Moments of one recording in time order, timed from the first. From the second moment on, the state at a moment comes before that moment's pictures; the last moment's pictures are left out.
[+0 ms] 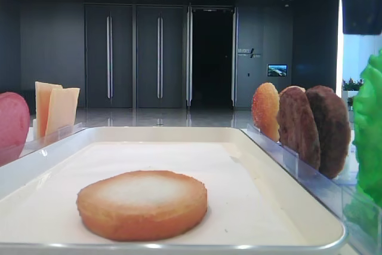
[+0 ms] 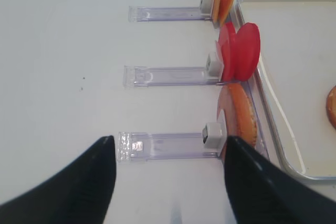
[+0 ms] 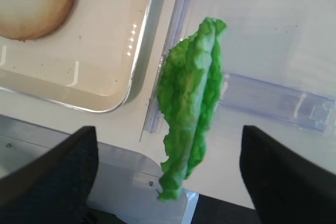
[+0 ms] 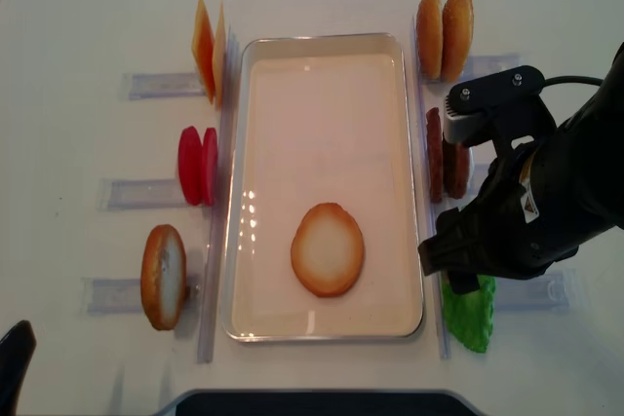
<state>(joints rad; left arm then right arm) 0.05 -0.02 -0.47 -0.03 1.11 0.04 0.81 1.28 -0.90 0.00 1.09 0.51</state>
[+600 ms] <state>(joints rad) 0.05 -0.02 -0.47 -0.03 1.11 0.04 0.81 1.31 -0.90 -0.01 1.08 0.51</state>
